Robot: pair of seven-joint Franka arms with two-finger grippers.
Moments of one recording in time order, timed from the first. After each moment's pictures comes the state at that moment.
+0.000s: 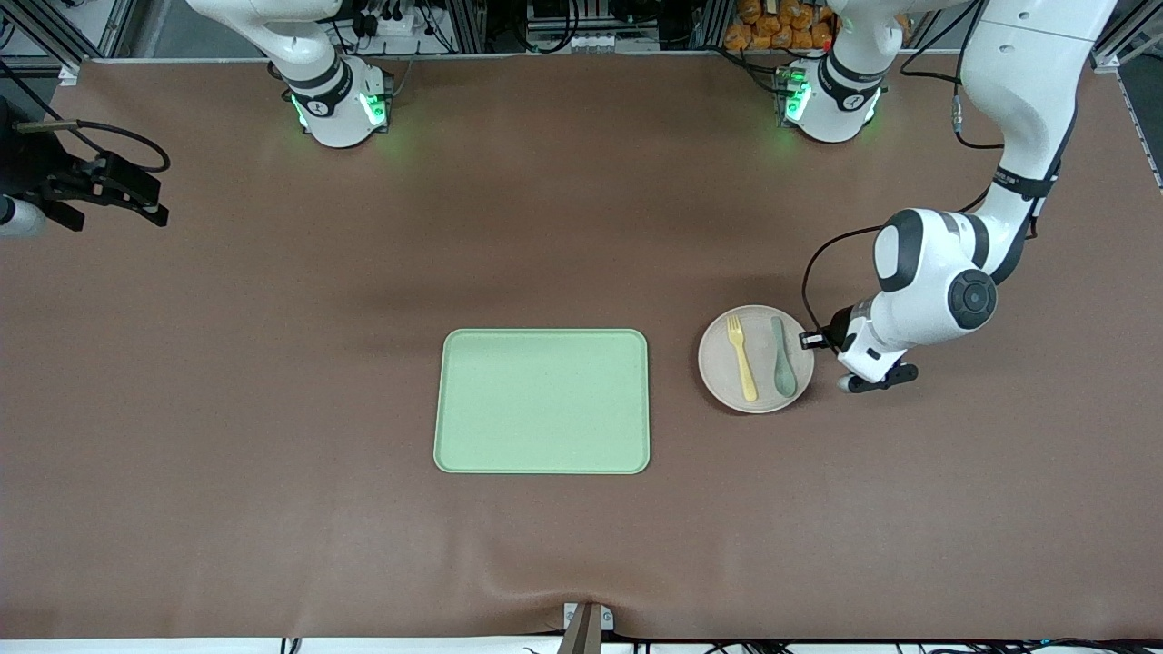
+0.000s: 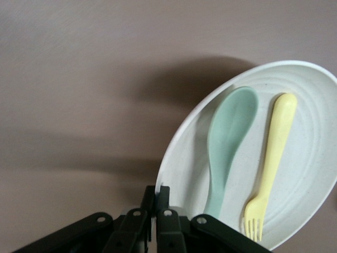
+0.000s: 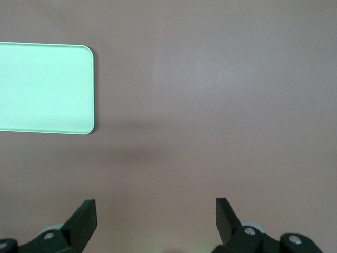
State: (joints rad) left arm 0.09 0.41 -0.29 -2.04 -0.18 2.31 -0.25; right arm -0.02 0.00 0.06 -1.48 0.02 1.44 0.01
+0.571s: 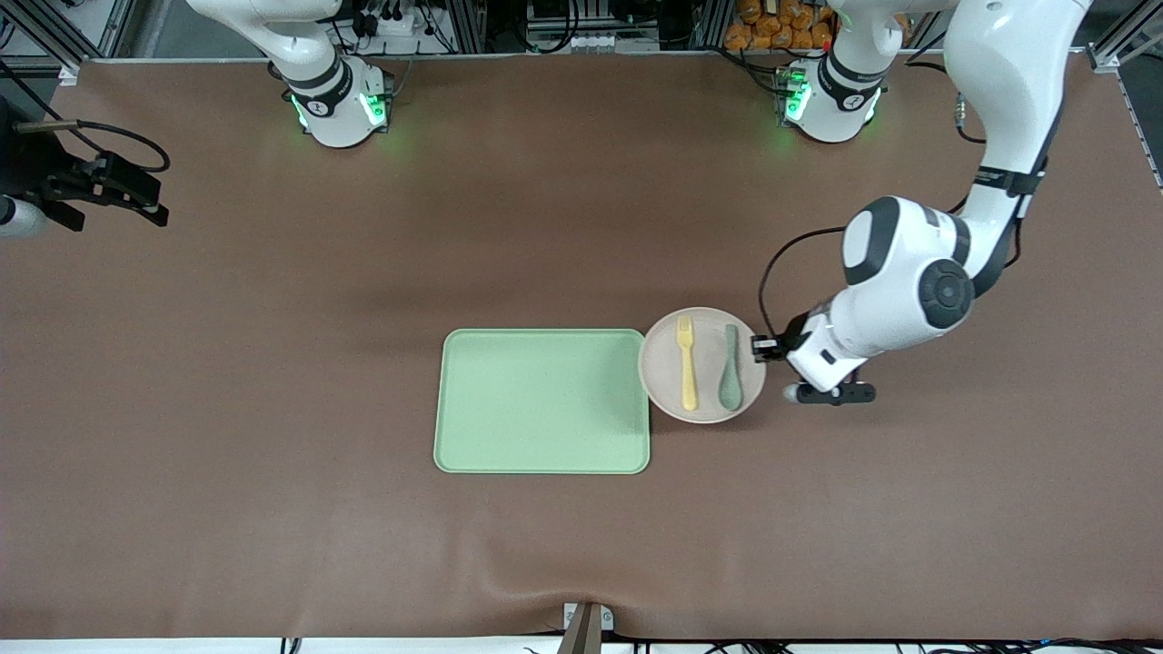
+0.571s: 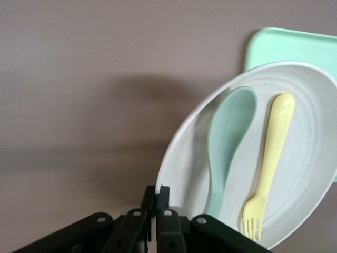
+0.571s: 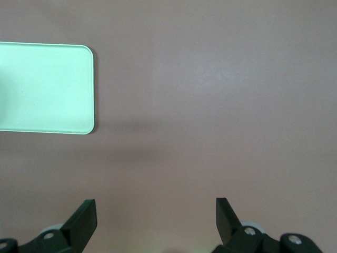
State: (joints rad) left arm -0.01 0.45 -0.39 -1.80 -0.18 2.22 -0.25; right arm -0.02 0.00 0.06 -1.48 0.02 1.44 0.01
